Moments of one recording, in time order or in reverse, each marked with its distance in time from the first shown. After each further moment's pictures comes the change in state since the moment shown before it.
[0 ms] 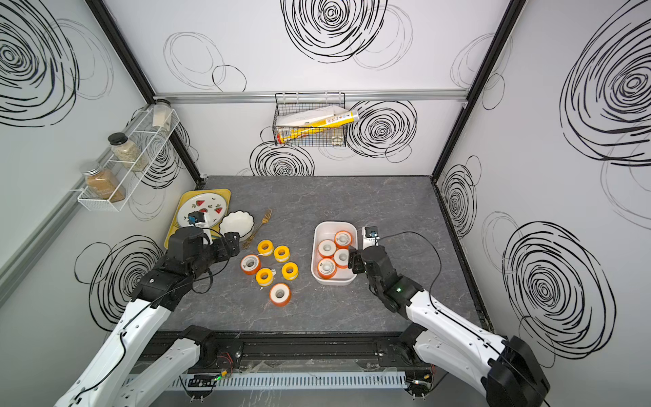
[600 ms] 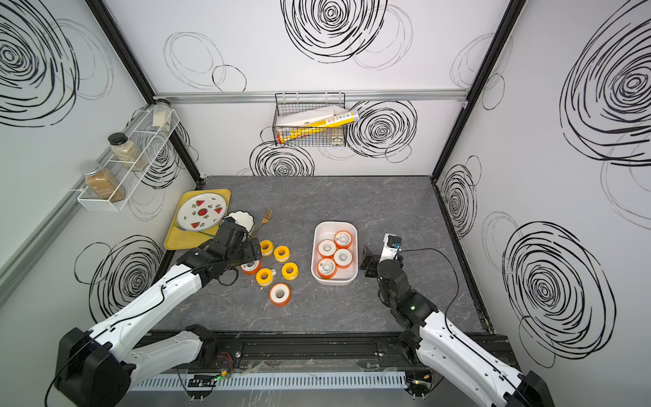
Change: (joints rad) left arm -0.156 0.341 -0.011 -0.004 -0.122 -0.244; right arm -0.025 -0.208 -0.124 0.034 0.093 0.081
